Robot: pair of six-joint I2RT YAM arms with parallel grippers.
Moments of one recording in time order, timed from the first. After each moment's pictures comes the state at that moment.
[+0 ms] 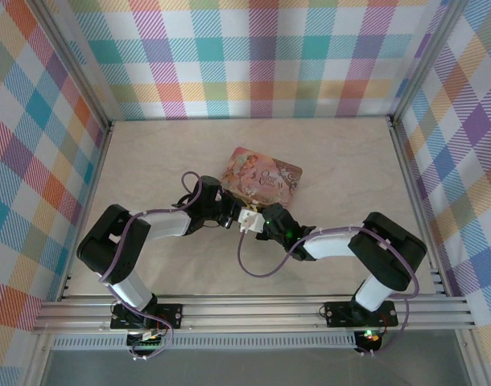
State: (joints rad) left arm -0.56 1.66 0.75 0.25 0.44 -1.50; right arm 0.90 1.63 0.61 0.46 0.24 -0.71
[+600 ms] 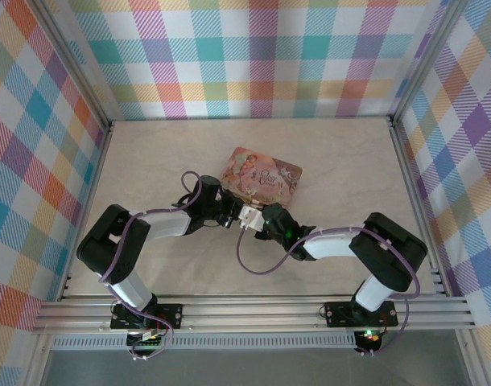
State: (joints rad) left arm -0.56 1.66 0.76 0.25 0.43 -1.50; right arm 0.90 1.62 0.62 0.44 0.25 -0.57
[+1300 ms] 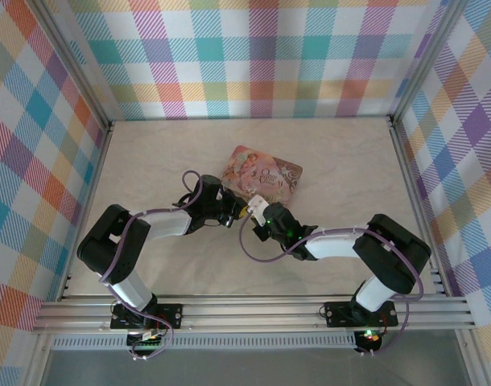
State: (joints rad) left arm -0.56 1.66 0.77 0.25 0.43 -1.50; right arm 0.90 1.60 0.61 0.41 0.21 -0.08
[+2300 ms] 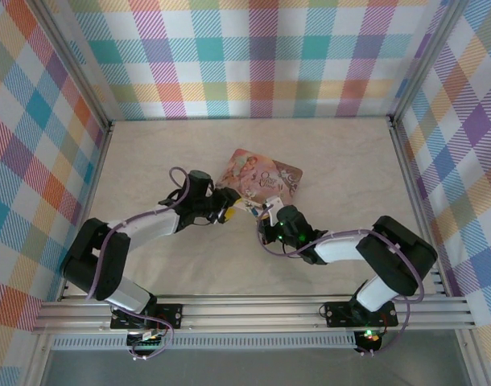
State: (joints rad) left arm -0.48 1.51 0.78 0.00 0.40 -1.33; right arm 0.81 1.56 0.47 0.55 0.00 0.34
